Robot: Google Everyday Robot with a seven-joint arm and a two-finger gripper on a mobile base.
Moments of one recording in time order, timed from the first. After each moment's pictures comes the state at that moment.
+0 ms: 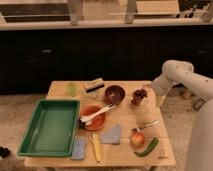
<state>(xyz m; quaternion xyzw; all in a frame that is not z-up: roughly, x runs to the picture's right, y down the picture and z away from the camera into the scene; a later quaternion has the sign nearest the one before) 0.279 0.049 0.843 -0.23 -0.15 -0.20 0.94</state>
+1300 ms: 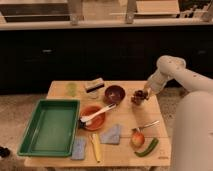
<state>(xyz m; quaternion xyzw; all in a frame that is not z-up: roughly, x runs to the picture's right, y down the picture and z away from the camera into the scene) 0.272 0.040 0.868 -0.25 -0.17 -0.20 0.93</state>
